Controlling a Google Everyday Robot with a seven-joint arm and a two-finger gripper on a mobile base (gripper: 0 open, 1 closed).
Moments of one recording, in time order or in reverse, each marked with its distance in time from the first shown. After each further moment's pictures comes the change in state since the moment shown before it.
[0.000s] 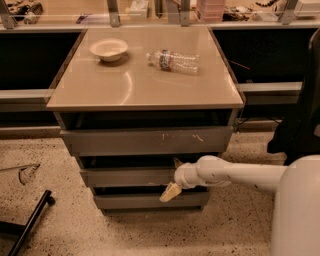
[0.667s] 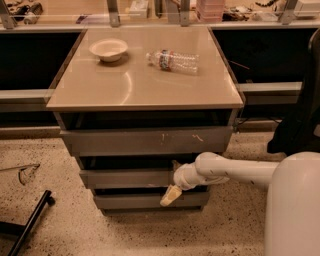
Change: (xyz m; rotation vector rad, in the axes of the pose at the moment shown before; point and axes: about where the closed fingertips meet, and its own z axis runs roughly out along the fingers) arm 0.009 0.017 0.008 -0.122 0.031 0.003
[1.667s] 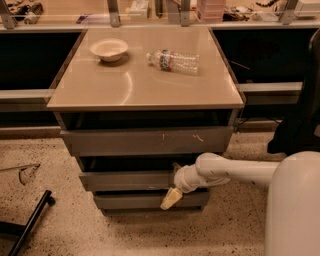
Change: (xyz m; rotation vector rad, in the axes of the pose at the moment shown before) arm 0.004 0.014 -0.004 -0.044 0.016 0.027
